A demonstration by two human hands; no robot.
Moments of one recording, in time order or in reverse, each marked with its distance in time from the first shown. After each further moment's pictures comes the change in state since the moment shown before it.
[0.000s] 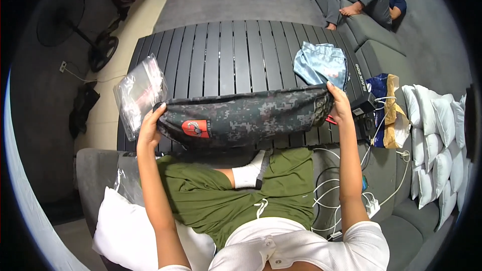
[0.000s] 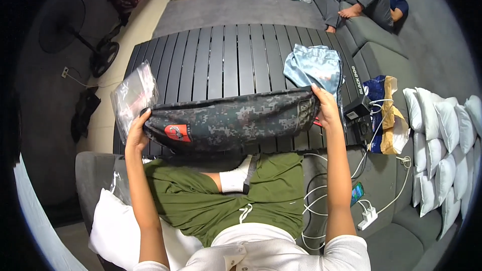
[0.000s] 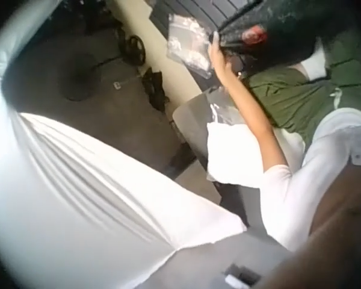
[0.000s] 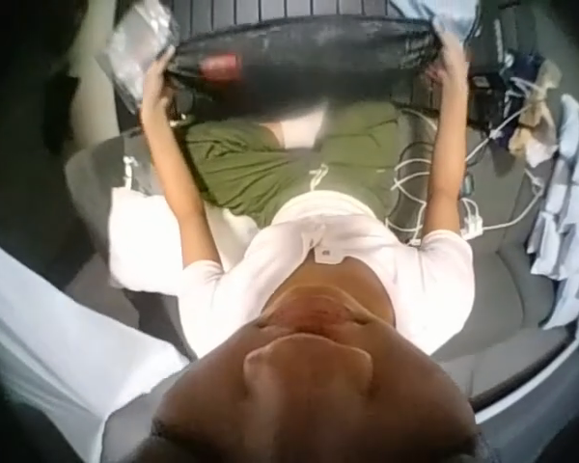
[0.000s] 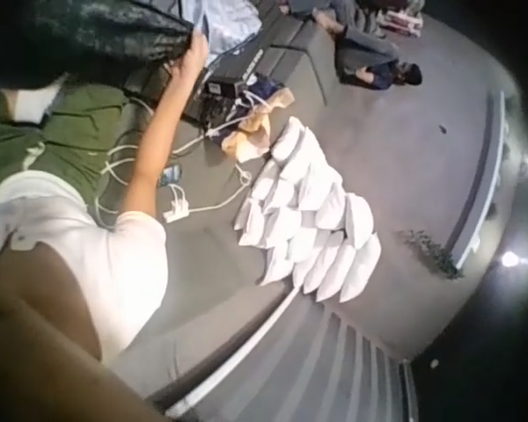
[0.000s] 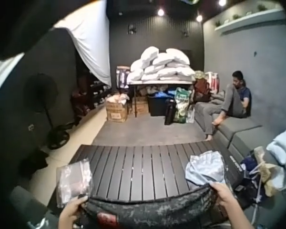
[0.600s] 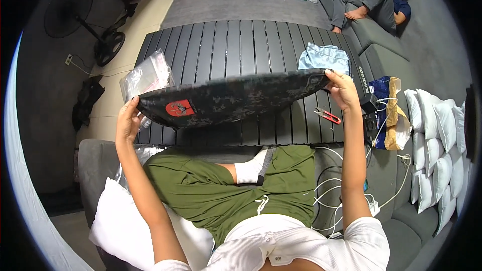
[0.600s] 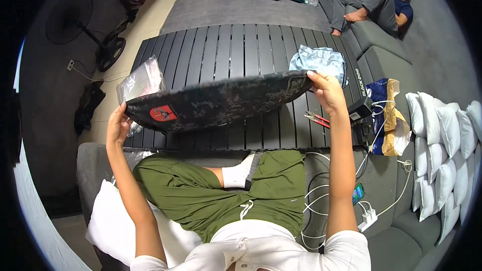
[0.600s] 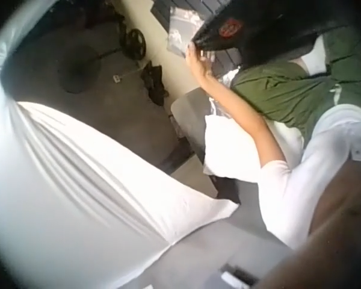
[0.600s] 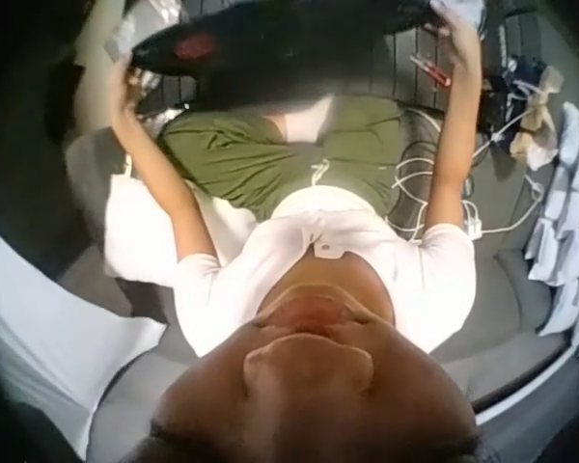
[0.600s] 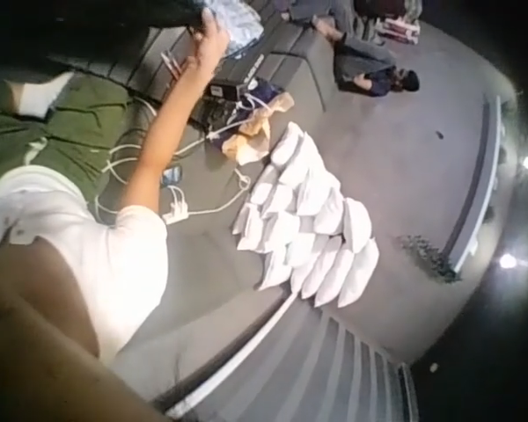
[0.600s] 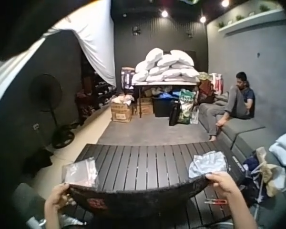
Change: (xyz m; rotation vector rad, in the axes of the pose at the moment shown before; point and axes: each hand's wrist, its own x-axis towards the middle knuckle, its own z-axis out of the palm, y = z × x) left_hand -0.024 0.054 -0.056 0.073 -0.019 0.218; right_hand -0.001 -0.043 0.046 -0.119 -0.225 -0.060
